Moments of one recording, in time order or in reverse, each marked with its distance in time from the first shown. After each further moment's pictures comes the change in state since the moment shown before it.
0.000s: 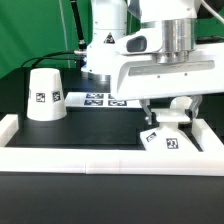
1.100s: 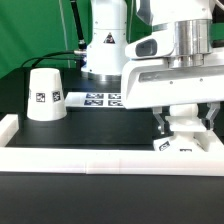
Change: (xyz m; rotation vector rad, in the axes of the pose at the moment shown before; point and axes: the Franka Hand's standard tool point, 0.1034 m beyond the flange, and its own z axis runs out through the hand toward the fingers) arm 0.035 -0.005 0.004 0.012 0.049 0.087
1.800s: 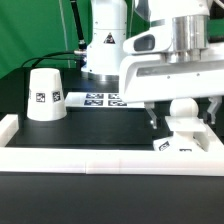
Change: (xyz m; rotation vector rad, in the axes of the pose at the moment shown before) arm -0.016 0.004 -0.014 -0.006 -0.011 -0.008
